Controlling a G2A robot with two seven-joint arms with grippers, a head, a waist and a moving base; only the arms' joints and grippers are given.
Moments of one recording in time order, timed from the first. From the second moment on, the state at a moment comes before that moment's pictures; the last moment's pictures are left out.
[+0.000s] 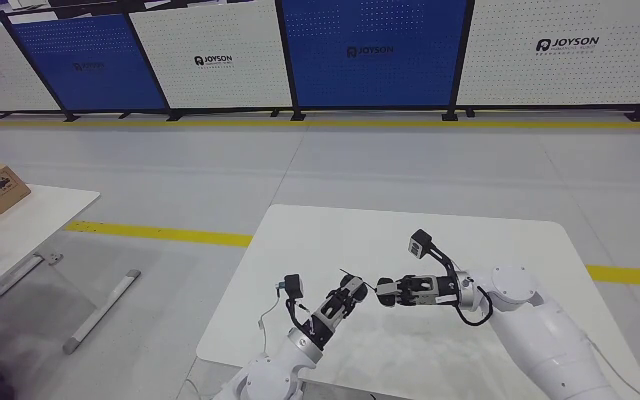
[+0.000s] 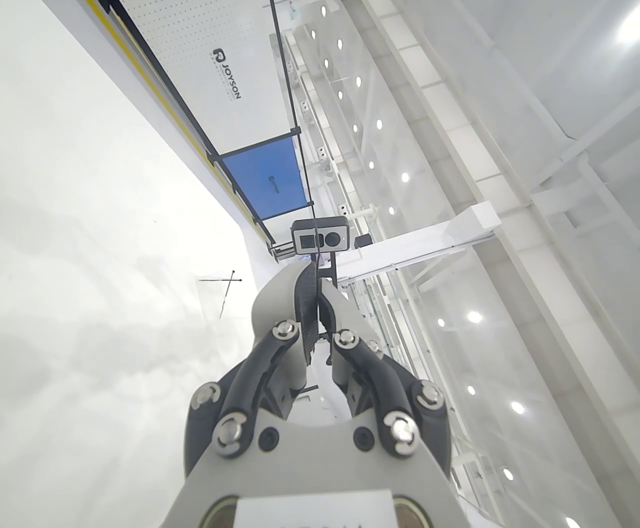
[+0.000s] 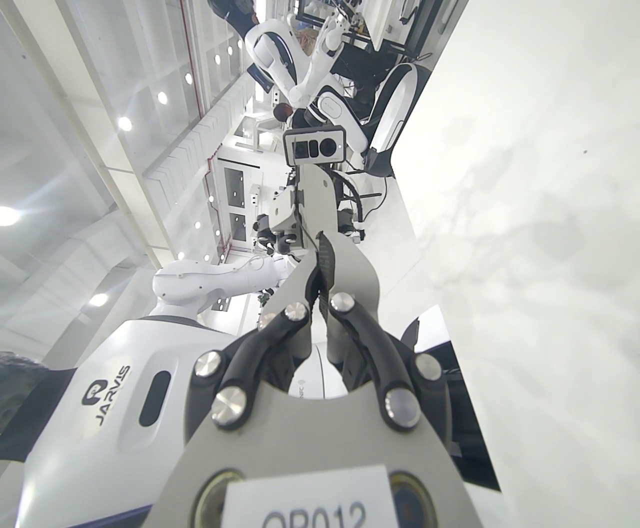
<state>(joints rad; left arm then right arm) 1.67 -1.20 -1.12 -1.85 -0.13 -0.22 0.00 -0.79 -1.26 0.83 -0.99 0.56 -0.23 1.33</state>
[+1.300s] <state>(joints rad) 1.67 -1.21 -1.11 -1.83 -0.09 -0.24 0.02 -0.85 -1.24 0.88 -1.09 0.49 -0.18 1.30</state>
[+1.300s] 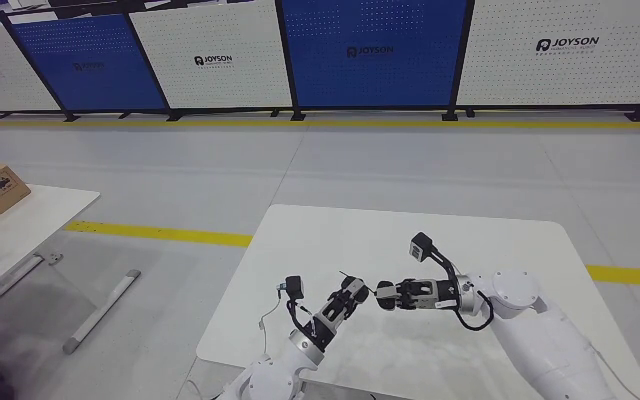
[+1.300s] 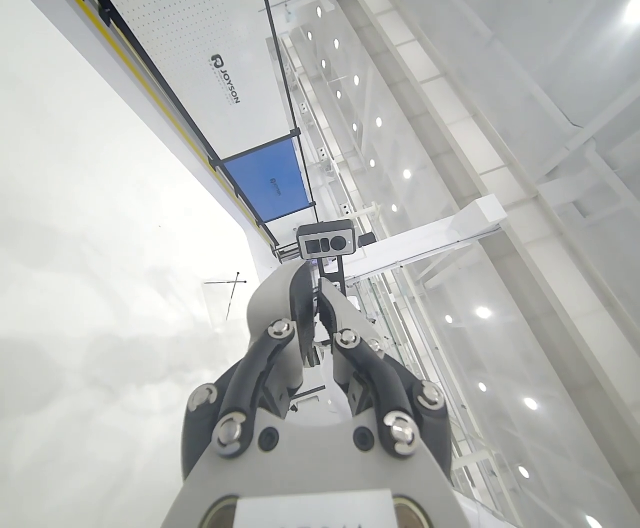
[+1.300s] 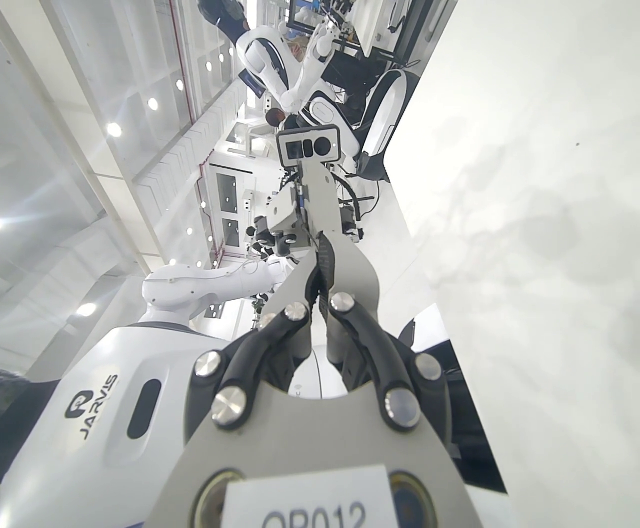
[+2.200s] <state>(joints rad) 1.64 -1.23 -1.08 -1.82 -0.03 -0.14 0.20 -1.00 -1.18 1.07 -1.18 0.55 -0.26 1.29</state>
